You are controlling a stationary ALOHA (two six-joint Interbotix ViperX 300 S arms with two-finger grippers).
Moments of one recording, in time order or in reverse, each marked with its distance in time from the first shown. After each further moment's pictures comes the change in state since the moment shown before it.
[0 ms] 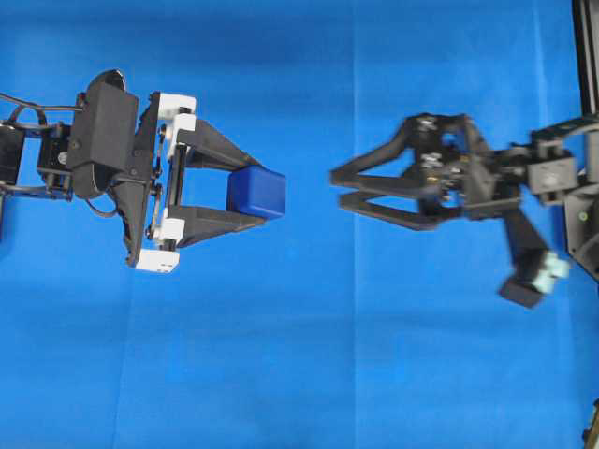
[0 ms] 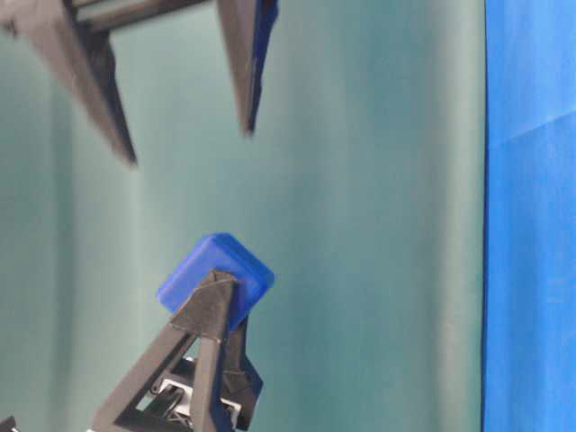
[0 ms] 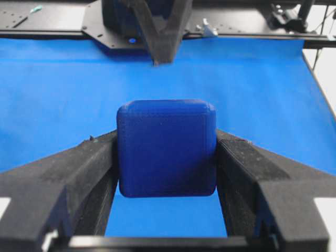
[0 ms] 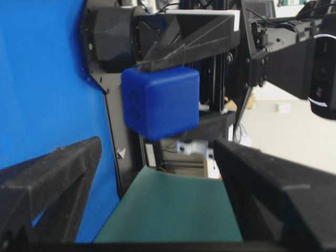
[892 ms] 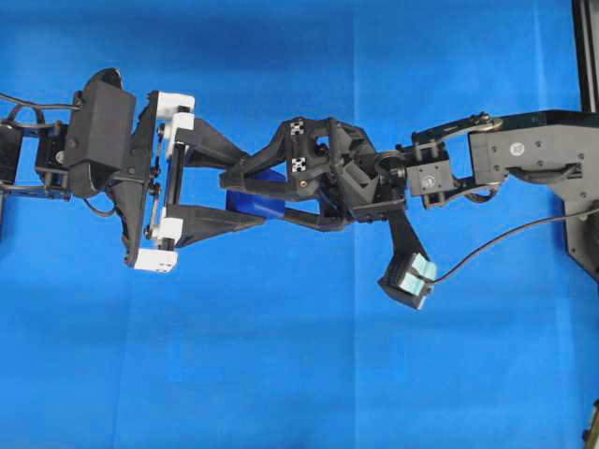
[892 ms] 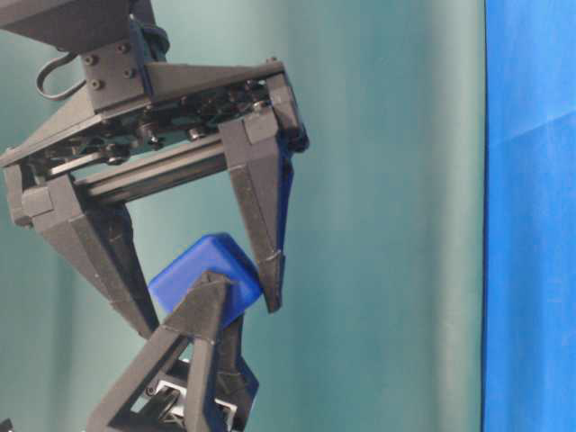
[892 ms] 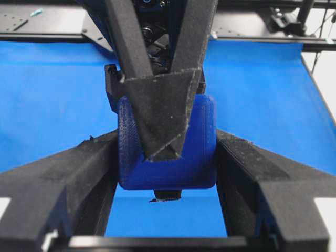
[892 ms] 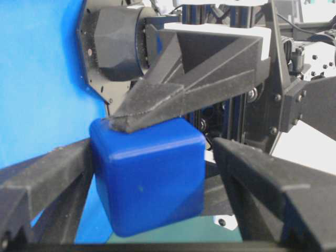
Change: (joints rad) left arm 0.000 -0.006 0.002 0.000 0.002 -0.002; right arm 0.003 0.276 -0.267 -0.002 0.040 0.002
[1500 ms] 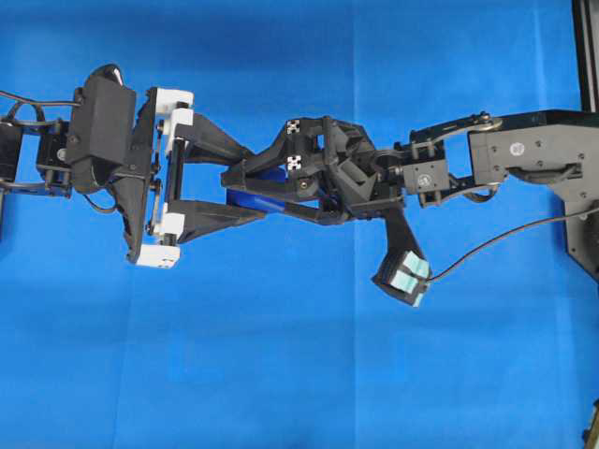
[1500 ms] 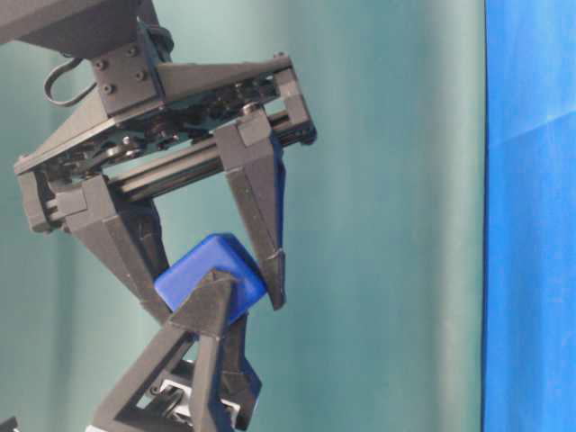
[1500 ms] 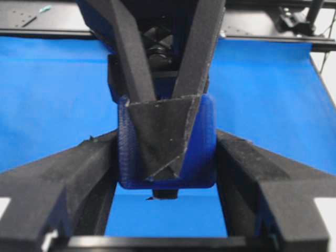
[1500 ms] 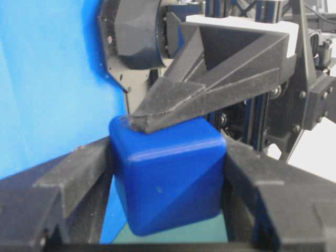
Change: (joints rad) left arm 0.006 0.000 -0.002 0.000 0.017 -0.006; right arm 0.002 0.000 -0.009 0.000 0.089 0.000
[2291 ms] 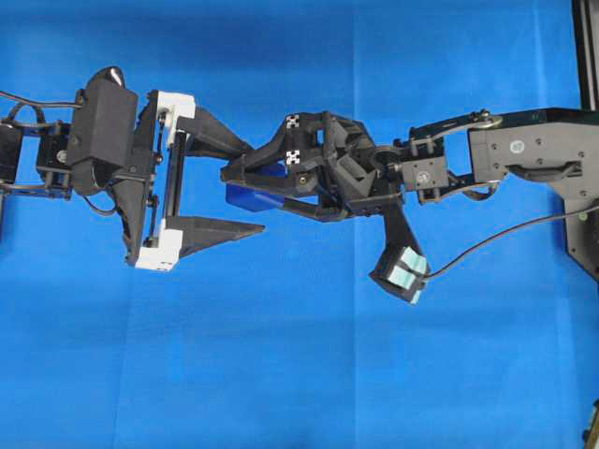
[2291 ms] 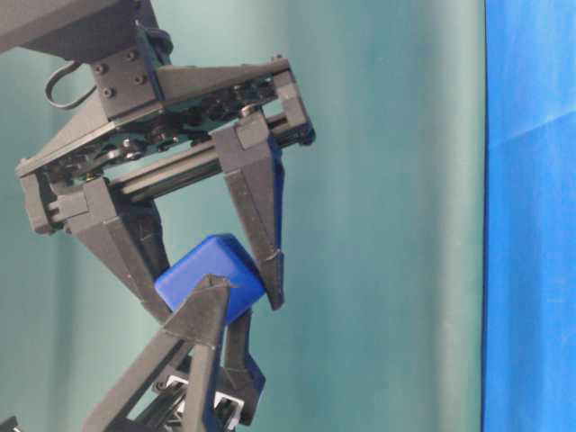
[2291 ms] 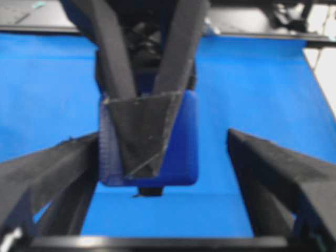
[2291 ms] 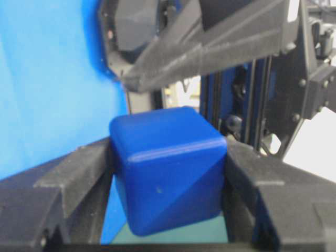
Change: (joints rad) left arm -0.003 0.000 0.002 -0.002 -0.005 -0.002; right arm -0.003 -0.002 -0.003 0.002 0.009 0.009
